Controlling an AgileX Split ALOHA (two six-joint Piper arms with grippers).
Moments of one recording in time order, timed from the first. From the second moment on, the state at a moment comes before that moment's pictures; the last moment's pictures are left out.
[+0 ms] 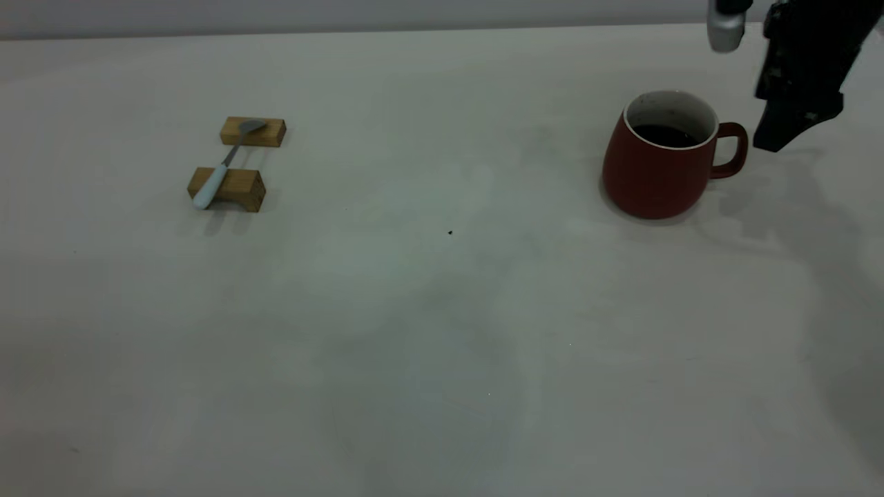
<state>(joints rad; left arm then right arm) 0.00 -0.02 -0.49 0.06 1.13 -0.06 0.04 2.30 -1.47 0.11 0.58 -1.40</state>
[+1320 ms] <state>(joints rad) 0.00 -0.02 -0.49 0.06 1.13 -0.06 0.18 2.36 -1.48 0.29 0.51 -1.57</state>
